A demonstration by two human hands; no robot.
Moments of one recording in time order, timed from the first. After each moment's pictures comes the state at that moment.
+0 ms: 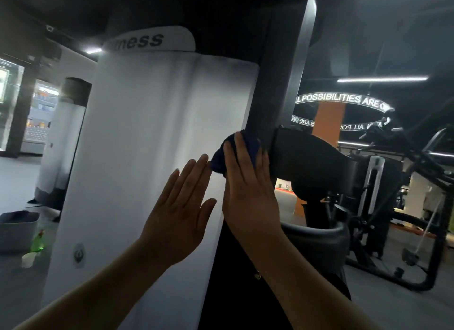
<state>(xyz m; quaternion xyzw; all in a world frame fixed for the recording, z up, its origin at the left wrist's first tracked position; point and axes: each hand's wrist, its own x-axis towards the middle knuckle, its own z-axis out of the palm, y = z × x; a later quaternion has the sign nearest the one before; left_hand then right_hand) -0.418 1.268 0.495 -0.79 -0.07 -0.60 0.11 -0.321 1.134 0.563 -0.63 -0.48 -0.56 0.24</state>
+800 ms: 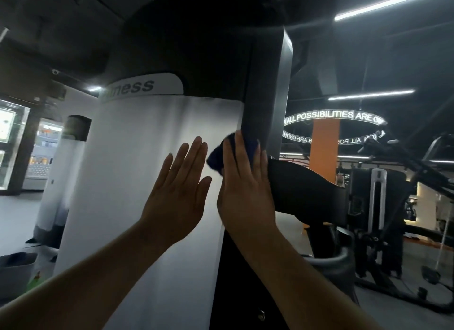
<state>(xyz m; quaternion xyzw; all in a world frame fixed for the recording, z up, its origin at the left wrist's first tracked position) -0.422 1.283 0.596 -0.79 -0.10 -0.59 0.11 -0.328 1.142 0.629 -0.64 -0.45 -0.56 0.27</state>
